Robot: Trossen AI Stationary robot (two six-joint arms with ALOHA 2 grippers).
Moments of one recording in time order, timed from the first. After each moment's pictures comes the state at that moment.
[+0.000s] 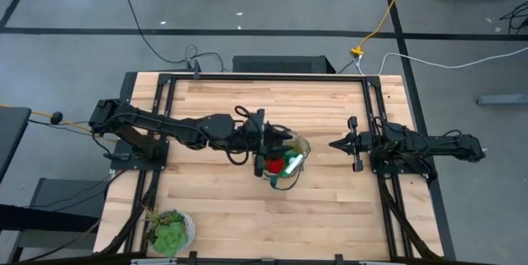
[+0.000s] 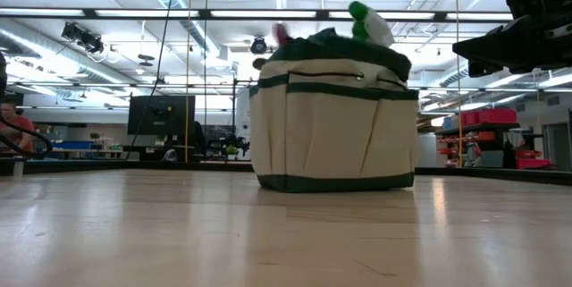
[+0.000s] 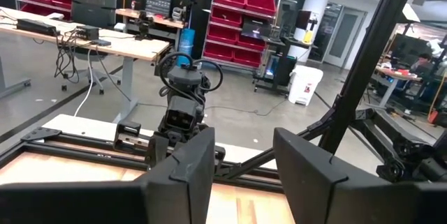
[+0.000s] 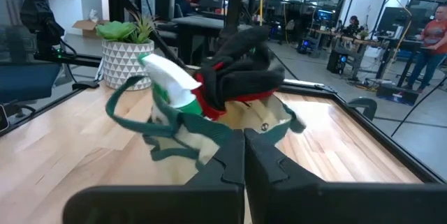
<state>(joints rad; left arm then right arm) -0.17 1.54 1.27 0.30 -0.18 -0.23 -0.01 0.08 0.02 0.04 -0.07 -0.14</state>
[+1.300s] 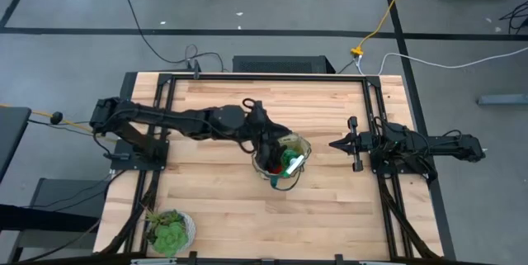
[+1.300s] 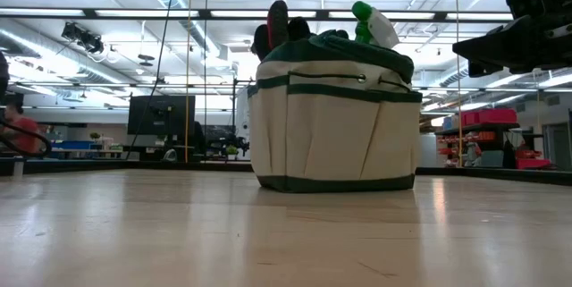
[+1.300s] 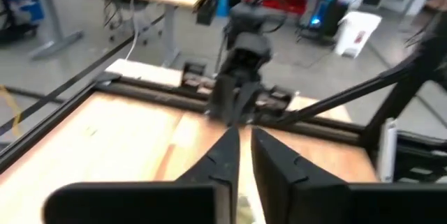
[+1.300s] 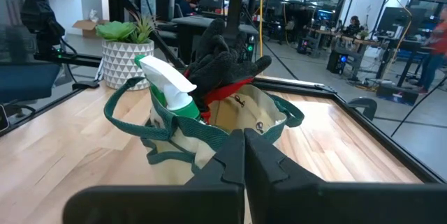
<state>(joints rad) -0.07 1.54 1.27 0.07 -0.18 -0.21 -0.01 0.08 0.02 0.04 -0.07 -0.14</state>
